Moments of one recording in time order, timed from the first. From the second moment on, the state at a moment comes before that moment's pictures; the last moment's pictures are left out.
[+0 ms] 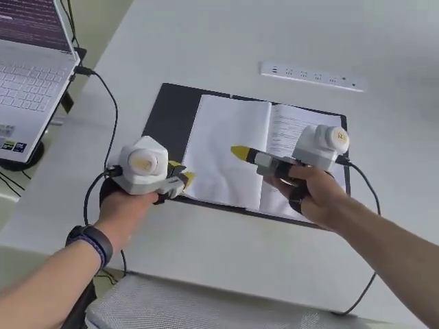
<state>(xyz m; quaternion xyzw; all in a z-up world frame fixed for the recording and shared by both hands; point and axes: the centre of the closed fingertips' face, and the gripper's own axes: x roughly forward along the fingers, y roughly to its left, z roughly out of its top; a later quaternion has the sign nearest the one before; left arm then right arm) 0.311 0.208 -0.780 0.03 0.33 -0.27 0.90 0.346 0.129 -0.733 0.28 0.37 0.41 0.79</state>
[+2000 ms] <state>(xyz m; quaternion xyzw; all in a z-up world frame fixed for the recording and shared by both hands) 0.297 0.214 -0.807 0.07 0.37 -0.26 0.89 0.475 0.077 -0.794 0.36 0.34 0.34 0.80</state>
